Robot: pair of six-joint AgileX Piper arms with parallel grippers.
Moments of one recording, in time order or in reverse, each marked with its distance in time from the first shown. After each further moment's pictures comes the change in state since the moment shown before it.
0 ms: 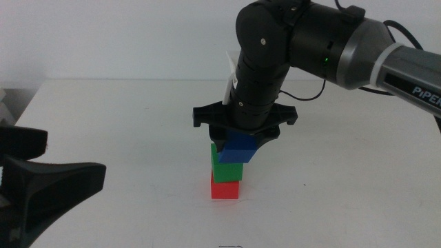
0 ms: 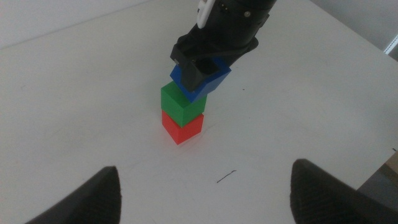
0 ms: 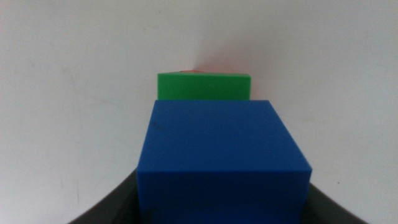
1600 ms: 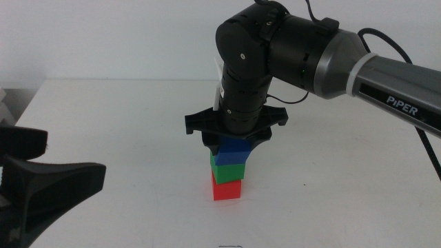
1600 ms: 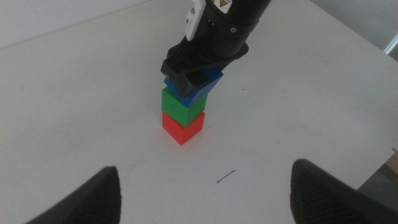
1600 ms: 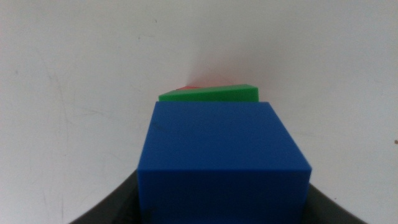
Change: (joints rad) left arm 0.000 0.000 0.000 0.000 0.000 0.000; right arm 0.041 0.050 -0.036 -0.080 0.002 0.026
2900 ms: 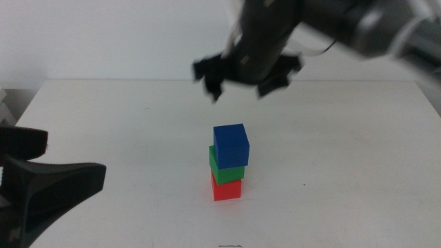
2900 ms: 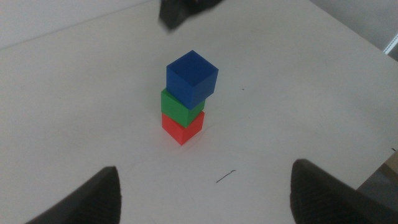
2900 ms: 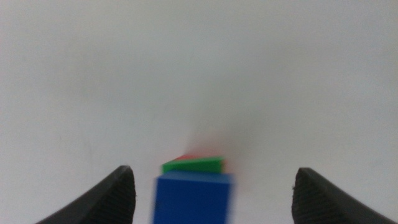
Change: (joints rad) left arm 0.000 0.000 0.000 0.000 0.000 0.000; right arm -0.033 -0.066 -0.146 -0.087 0.005 -0.071
